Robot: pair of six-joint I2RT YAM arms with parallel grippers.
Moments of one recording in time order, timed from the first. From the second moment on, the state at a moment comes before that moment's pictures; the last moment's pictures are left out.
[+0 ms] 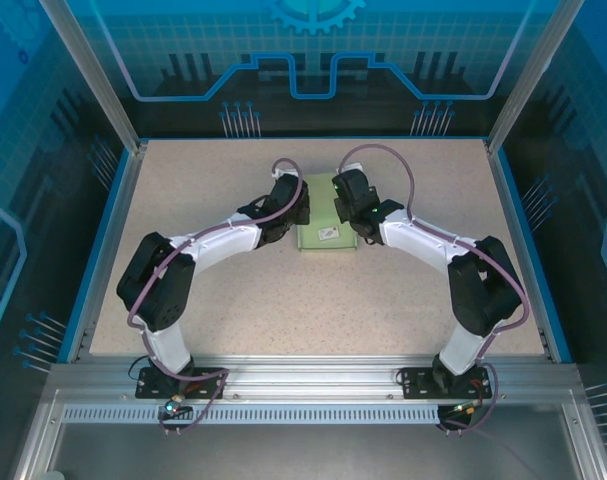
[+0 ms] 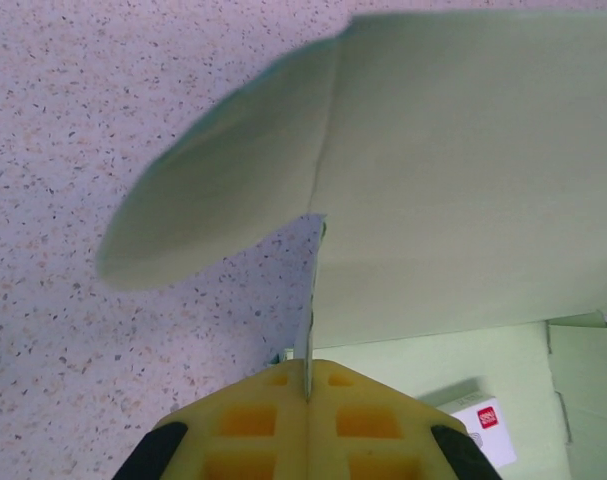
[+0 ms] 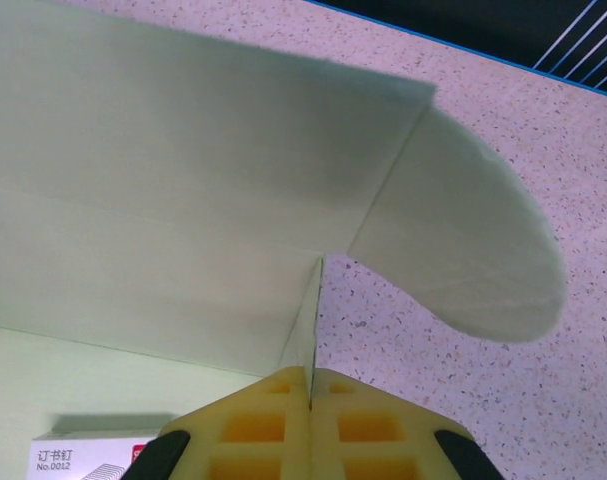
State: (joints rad) left arm -0.59 1.80 1.23 -0.15 -0.30 -0.48; right arm 0.58 1.72 1.22 -0.28 0.49 0.17
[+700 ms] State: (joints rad) left arm -0.64 1.79 1.12 -0.01 -0.40 -0.50; right arm 0.58 1.72 1.14 -0.23 0.47 0.40
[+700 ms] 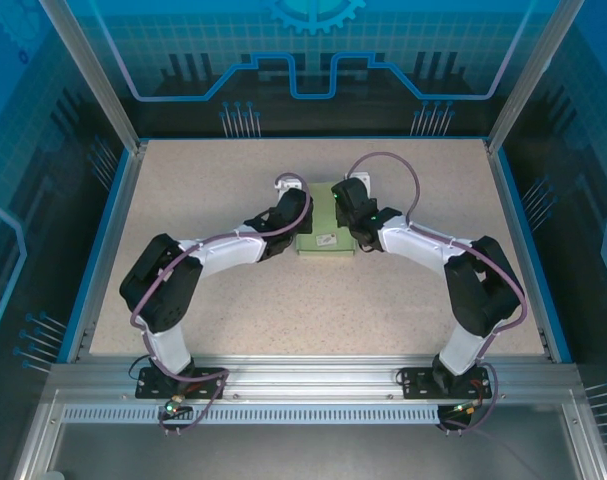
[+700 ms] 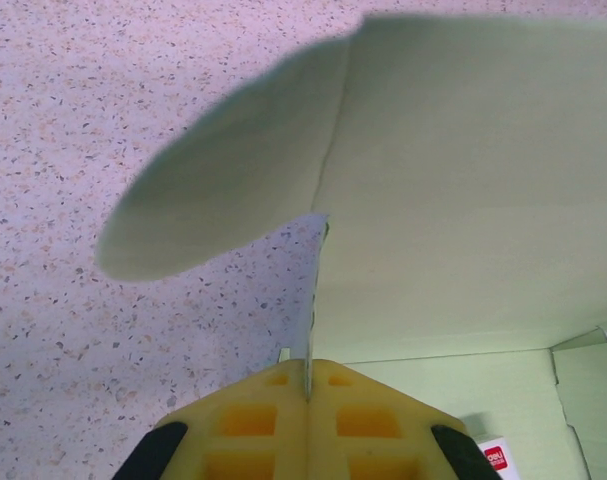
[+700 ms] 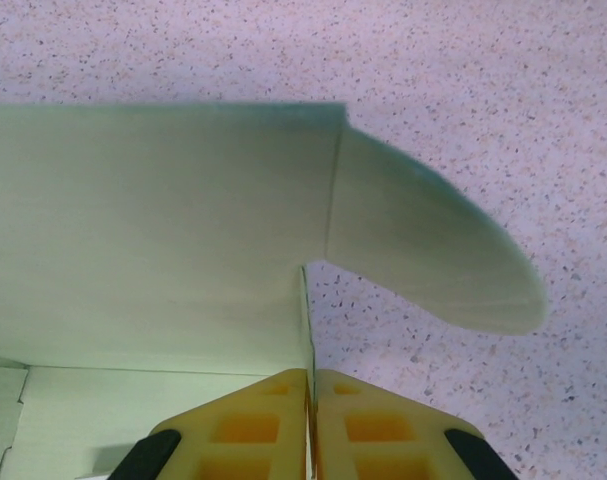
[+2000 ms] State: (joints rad) left arm -0.75 1.70 0.75 0.44 -0.58 -0.41; right arm 0.71 1.57 0.71 0.29 0.54 0.54
